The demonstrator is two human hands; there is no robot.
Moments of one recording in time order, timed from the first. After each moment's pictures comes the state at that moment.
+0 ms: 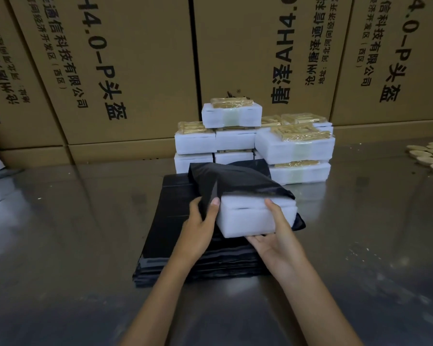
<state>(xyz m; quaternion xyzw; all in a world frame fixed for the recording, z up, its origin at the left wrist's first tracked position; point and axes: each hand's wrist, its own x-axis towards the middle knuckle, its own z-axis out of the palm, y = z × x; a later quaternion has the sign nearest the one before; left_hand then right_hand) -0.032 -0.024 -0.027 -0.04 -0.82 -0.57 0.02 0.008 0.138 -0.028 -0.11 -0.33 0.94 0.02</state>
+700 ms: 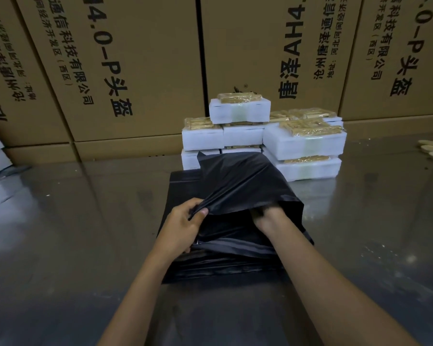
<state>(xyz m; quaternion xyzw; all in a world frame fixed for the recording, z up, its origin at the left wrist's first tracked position) -0.033 -0.081 -0.018 -0.13 -0.84 -0.52 0.07 -0.079 0.115 -0.020 -0.16 -0.33 0.93 0.03</state>
